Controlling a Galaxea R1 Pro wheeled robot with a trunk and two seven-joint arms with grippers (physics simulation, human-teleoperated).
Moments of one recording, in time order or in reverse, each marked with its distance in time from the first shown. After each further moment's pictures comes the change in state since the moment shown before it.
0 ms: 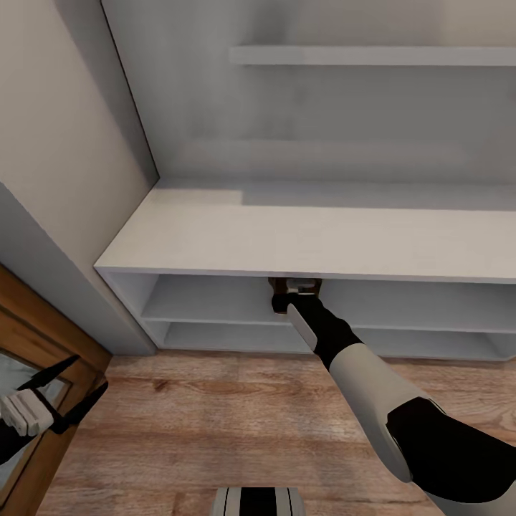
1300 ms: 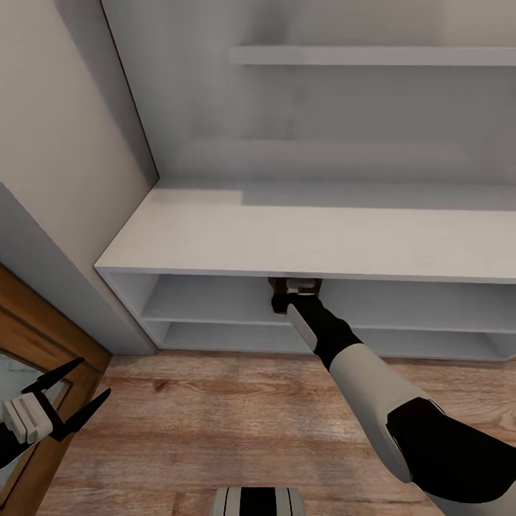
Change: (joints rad) left arm 0.000 -0.001 0.003 0.000 0.000 0.000 -0.067; right arm 0.001 0.000 0.000 0.000 0.000 0.000 0.000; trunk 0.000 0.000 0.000
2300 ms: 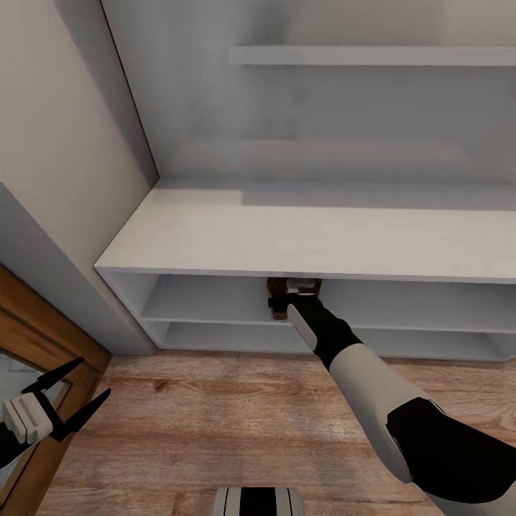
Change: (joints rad) left arm 0.000 0.000 0.000 0.000 0.000 0.000 0.000; right arm 0.000 0.000 0.001 0.000 0.000 0.000 0.000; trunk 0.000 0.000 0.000
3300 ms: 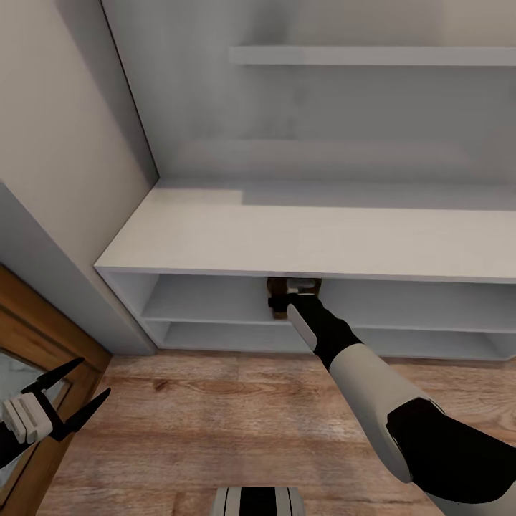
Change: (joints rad) left arm 0.000 0.000 0.001 0.000 0.000 0.000 0.000; right arm 0.001 0.000 0.001 0.000 0.001 0.000 0.001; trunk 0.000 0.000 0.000
